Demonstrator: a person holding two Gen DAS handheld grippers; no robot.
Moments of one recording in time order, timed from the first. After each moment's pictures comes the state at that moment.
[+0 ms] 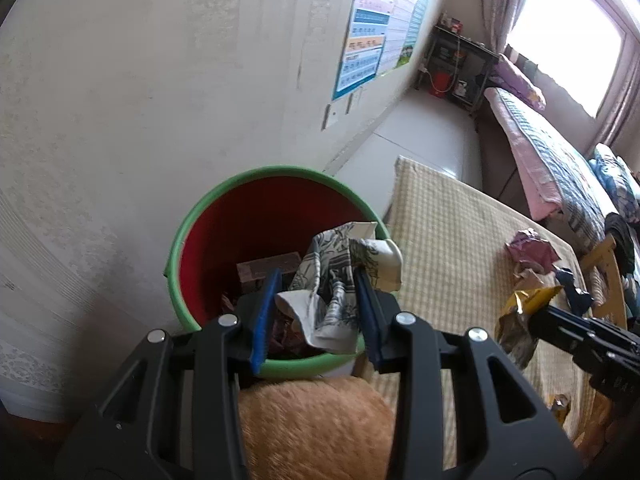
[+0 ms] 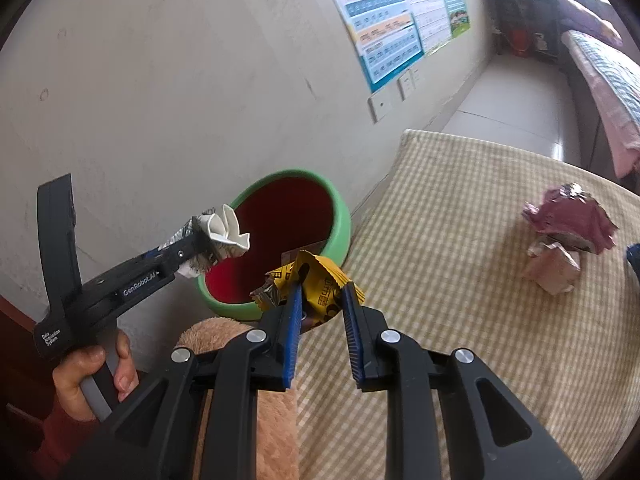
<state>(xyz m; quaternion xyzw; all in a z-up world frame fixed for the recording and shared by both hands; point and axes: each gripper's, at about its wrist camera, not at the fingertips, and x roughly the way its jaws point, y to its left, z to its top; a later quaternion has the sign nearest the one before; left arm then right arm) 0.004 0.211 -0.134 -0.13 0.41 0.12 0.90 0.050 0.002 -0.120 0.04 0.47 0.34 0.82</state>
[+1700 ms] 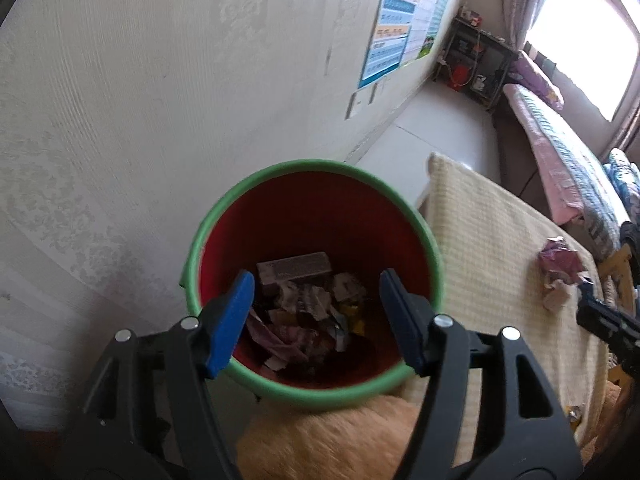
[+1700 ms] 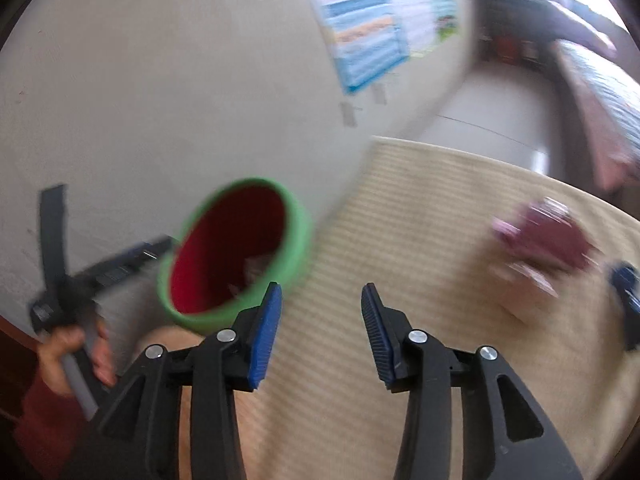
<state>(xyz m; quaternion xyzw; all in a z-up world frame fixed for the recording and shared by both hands) 0.021 0.238 -0.148 -0.14 0.43 0.13 0.88 0.064 -0.044 -0.128 0.01 0.47 0.28 0.84</state>
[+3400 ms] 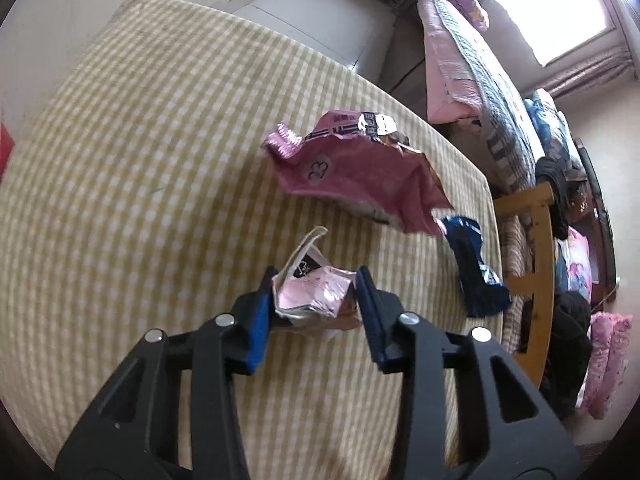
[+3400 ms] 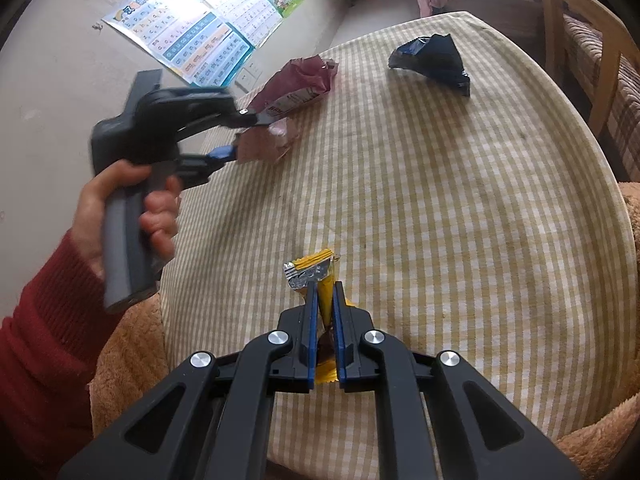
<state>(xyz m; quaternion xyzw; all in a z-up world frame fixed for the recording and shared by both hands) 0.172 -0.048 -0.232 -0.24 0.56 -0.08 0.79 -0.029 -0.267 -0.209 0.21 0.52 0.17 0.81</state>
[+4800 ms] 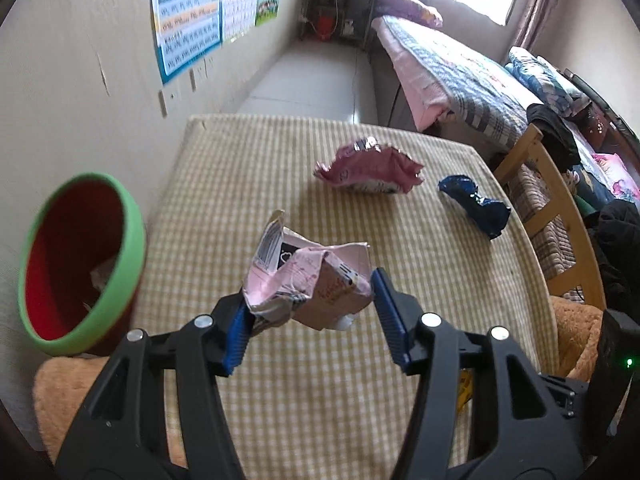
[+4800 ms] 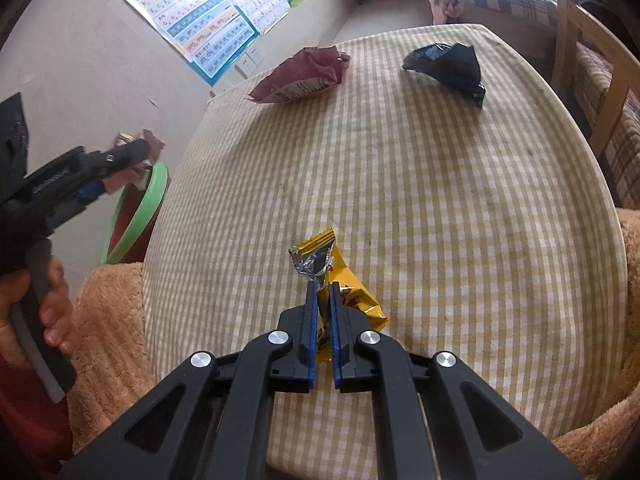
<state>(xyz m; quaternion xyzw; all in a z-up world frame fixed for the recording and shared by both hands) 0.049 -0.023 -0.143 -0.04 0.46 -0.06 0.89 -0.028 -0.245 -0.204 0.15 0.53 0.16 0.82</state>
